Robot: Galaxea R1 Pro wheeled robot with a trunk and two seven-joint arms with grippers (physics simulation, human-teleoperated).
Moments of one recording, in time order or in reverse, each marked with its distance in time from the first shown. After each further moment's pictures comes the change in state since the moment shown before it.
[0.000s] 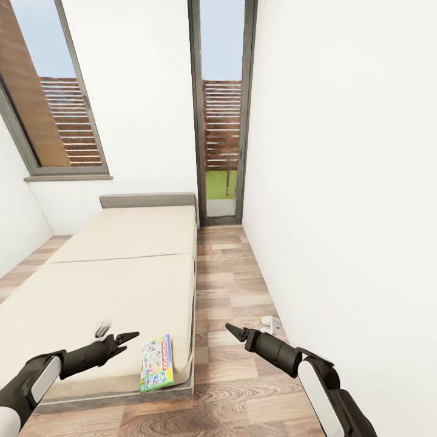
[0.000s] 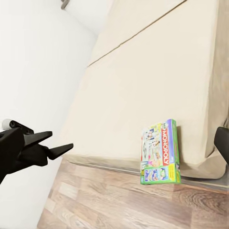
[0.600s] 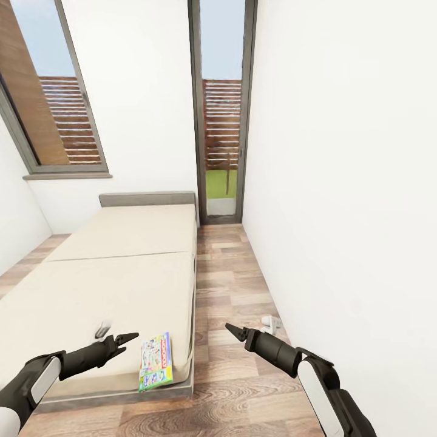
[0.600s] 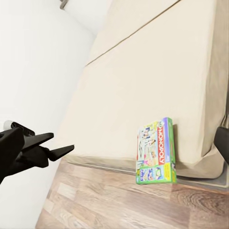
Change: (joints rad) left arm 0.000 0.001 0.001 0.008 -0.001 -0.002 0.002; right arm 0.000 0.003 -0.002 0.000 0.000 0.000 0.000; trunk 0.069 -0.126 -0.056
